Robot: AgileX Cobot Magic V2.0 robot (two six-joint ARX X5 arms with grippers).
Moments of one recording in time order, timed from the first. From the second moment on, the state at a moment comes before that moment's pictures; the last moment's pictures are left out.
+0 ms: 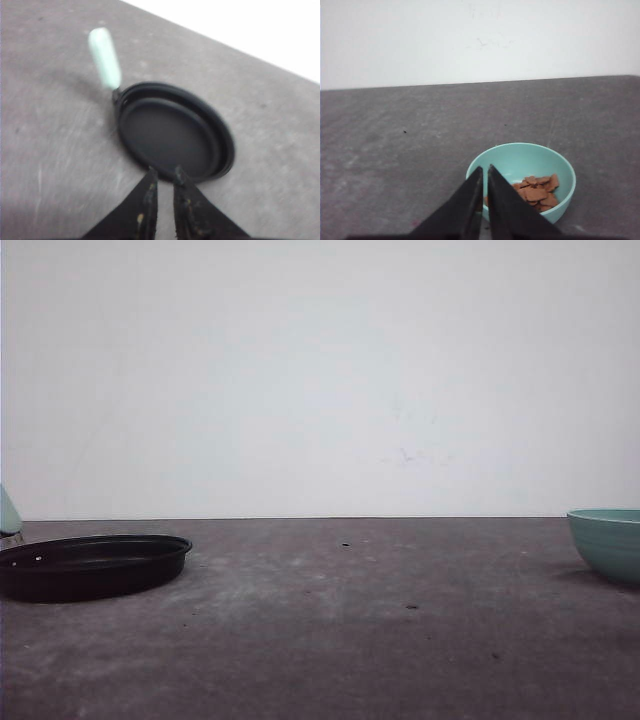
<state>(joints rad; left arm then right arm) -0.16 0.04 0.16 -0.34 0.00 -0.40 0.08 0.00 0.07 -0.10 -0.10 0.20</state>
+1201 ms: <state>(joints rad) -0.16 0.65 0.91 -0.39 0.05 -0.23 0.08 0.60 1.08 -0.41 -0.20 0.15</state>
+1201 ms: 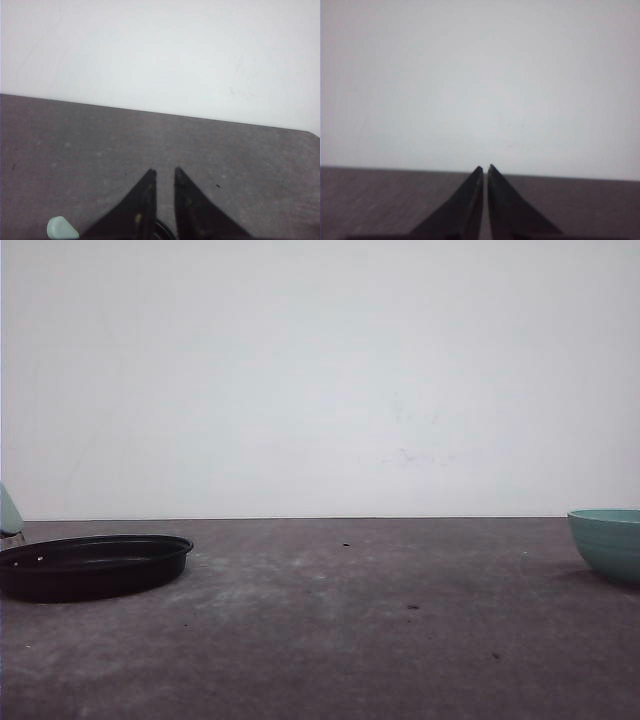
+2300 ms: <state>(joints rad) 0.19 1.20 0.91 -0.43 0.39 -0.56 0.08 0.81 1.14 -0.82 -0.29 0.10</state>
